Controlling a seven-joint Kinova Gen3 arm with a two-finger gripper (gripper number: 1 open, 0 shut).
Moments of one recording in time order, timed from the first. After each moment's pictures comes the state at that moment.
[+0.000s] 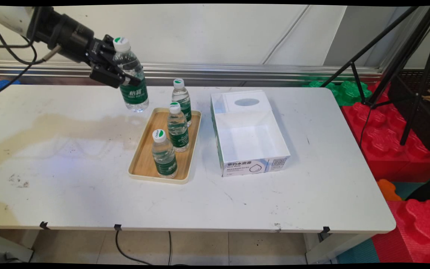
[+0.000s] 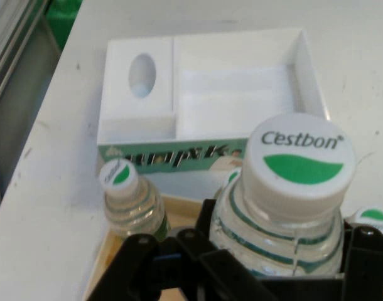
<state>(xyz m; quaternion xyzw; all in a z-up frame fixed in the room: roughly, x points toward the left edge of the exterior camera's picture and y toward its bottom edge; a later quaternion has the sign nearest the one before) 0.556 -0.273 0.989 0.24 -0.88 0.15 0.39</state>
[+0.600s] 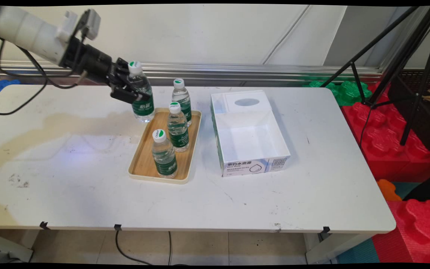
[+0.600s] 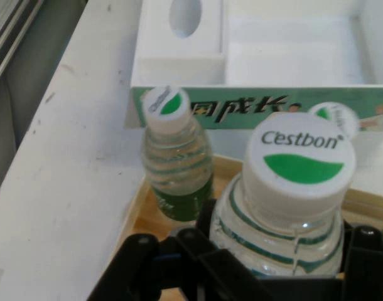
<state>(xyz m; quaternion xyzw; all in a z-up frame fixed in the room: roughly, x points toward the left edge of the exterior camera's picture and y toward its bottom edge) 0.569 -0.304 0.911 0.27 -0.87 0.16 0.37</state>
